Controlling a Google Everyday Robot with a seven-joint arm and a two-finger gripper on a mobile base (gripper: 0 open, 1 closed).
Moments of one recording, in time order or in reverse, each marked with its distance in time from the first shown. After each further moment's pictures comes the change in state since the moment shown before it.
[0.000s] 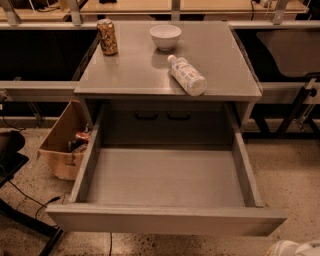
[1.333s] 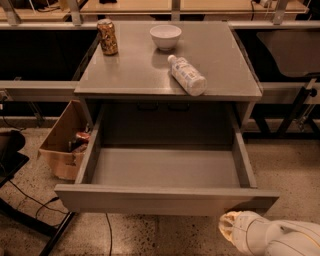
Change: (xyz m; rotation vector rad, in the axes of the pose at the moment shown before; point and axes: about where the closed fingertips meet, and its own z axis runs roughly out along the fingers) arm -0.114 -0.053 0.065 0.176 -0.413 -0.151
